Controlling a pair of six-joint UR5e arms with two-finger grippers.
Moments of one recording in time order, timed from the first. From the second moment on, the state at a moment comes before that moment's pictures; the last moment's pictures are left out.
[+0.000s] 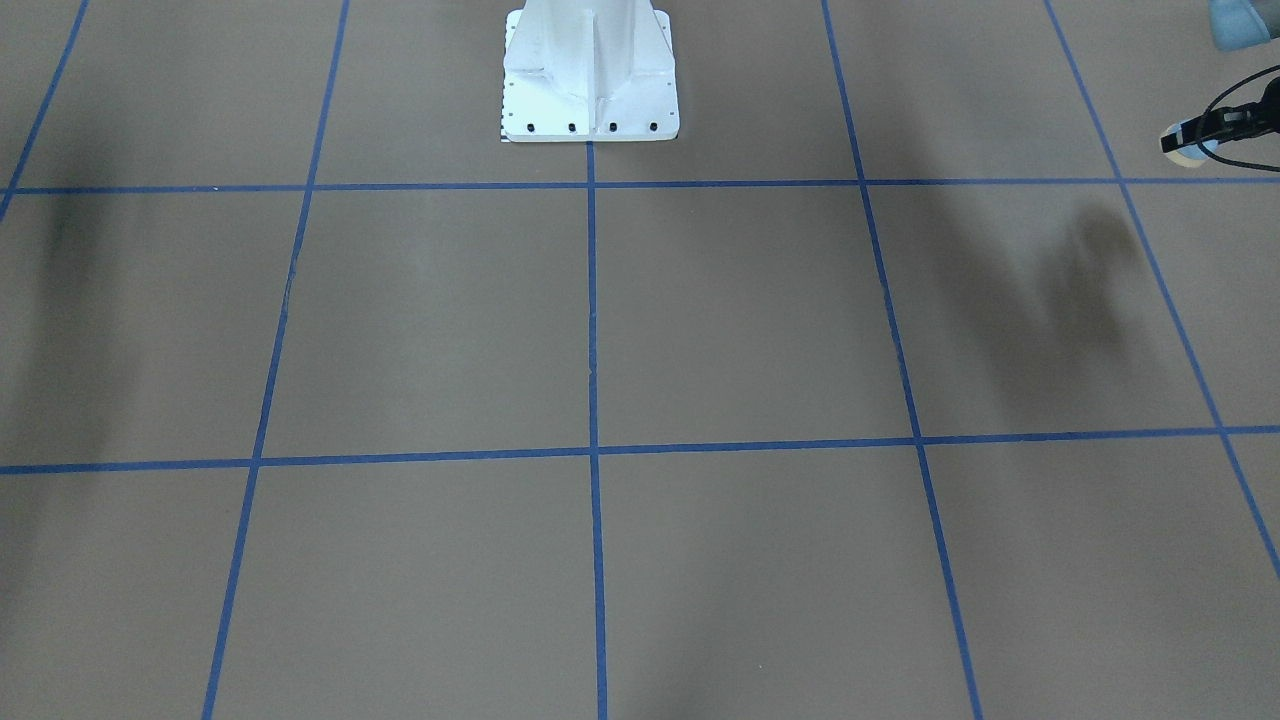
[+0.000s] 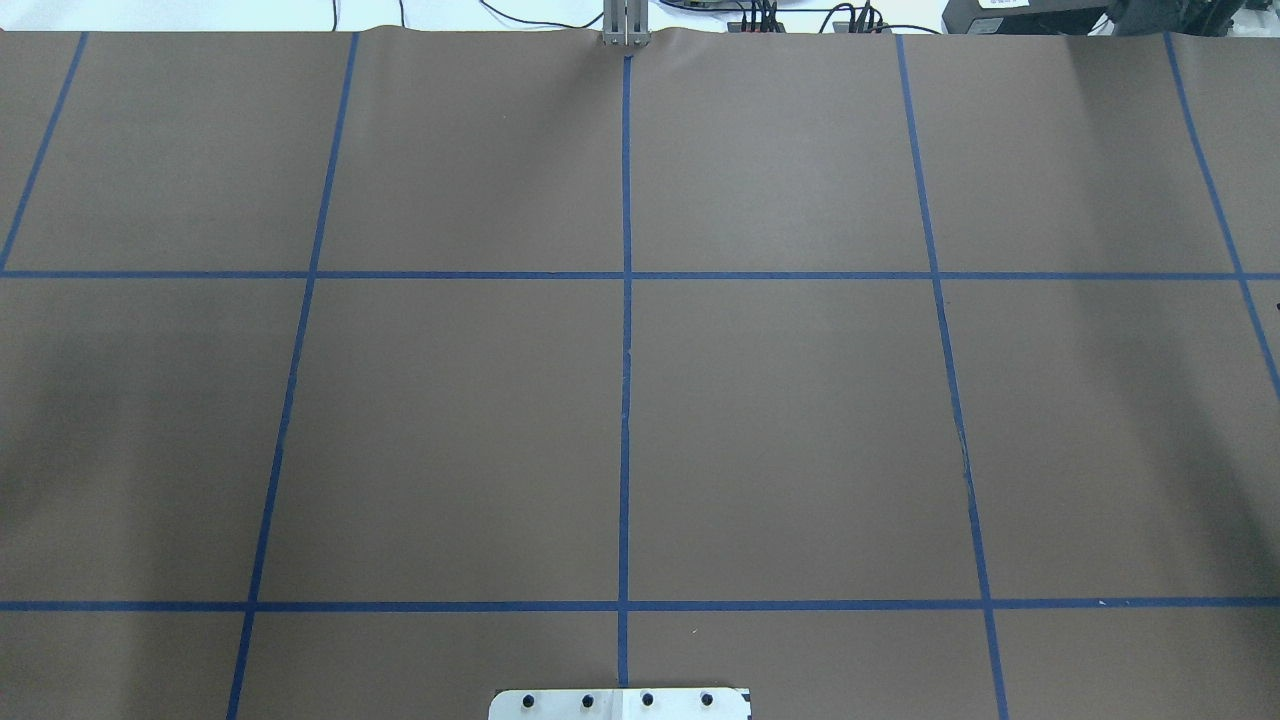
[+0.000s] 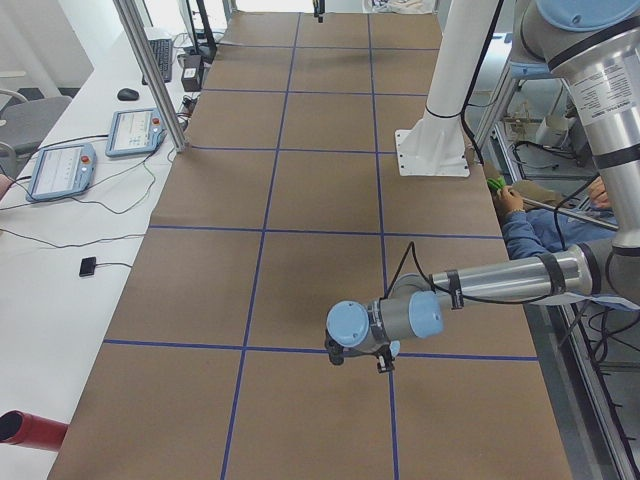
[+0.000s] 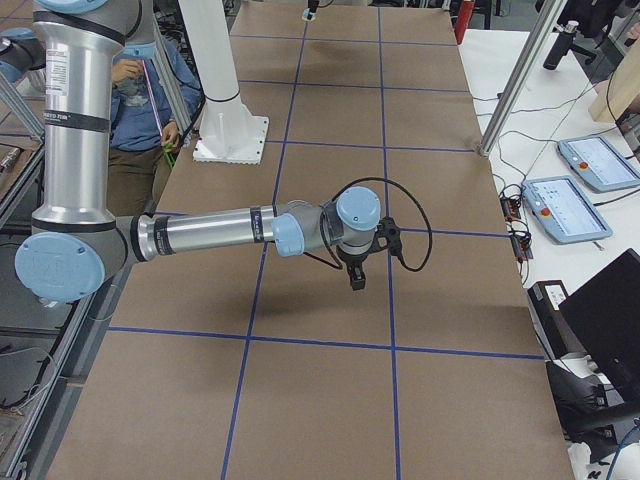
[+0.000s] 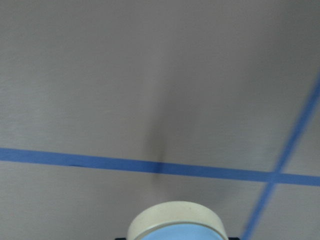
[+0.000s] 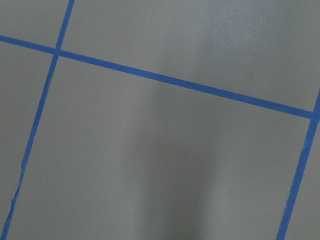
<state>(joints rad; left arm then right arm) -1.34 -1.20 -1.78 -1.44 -2.59 -0.06 1.40 -1.67 1.81 -1.44 2.49 0.05</state>
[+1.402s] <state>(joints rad) -0.84 -2.25 -1.58 -1.31 -2.58 -0.99 1.36 -1.63 1.75 -1.44 2.49 0.07</state>
